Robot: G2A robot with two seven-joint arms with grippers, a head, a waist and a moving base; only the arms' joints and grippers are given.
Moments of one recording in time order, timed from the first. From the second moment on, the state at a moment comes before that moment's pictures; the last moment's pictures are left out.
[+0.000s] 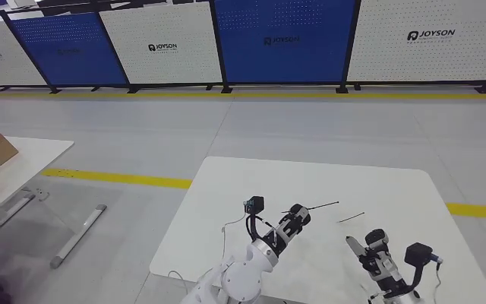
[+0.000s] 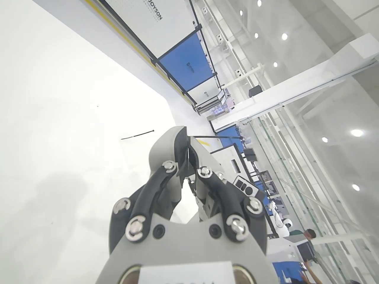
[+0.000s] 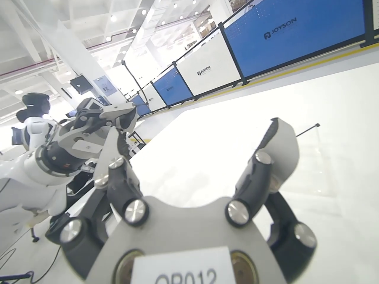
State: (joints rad) left arm 1.48 -1.34 -0.99 -1.83 0.22 0.11 -0.02; right arm -1.69 -0.96 1.20 -1.75 -0.58 -0.34 -0.27
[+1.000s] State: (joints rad) left arm 1.46 -1.34 -0.95 -1.85 0.21 0.11 -0.09; right arm -1.53 -1.01 1.10 -1.67 -0.78 -0.20 -0.13
